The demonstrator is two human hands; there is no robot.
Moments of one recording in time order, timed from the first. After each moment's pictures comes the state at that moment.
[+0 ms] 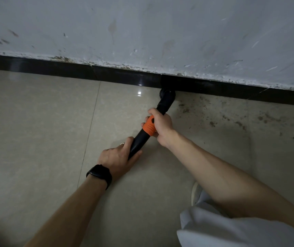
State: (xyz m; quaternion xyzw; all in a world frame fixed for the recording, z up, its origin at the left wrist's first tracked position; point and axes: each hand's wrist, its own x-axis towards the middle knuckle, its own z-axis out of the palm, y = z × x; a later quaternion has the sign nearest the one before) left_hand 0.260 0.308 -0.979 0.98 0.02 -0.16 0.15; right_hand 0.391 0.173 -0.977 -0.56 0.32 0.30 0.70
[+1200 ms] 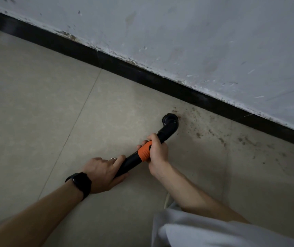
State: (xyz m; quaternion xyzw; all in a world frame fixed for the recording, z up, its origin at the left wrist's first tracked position) left_hand 0.203 0.287 -0.982 0.98 -0.12 -0.02 0.12; right_hand 0.319 0.135 -0.985 -0.57 0.36 0.27 0.69
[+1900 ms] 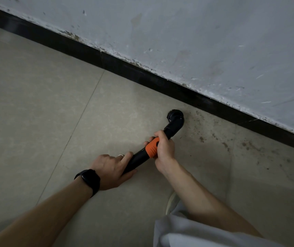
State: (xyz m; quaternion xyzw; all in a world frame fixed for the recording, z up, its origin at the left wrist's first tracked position) left_hand 0.224 0.281 -0.991 0.99 -0.10 -0.02 0.14; right_hand 0.344 0.130 -0.984 -0.59 0.34 0.28 0.68
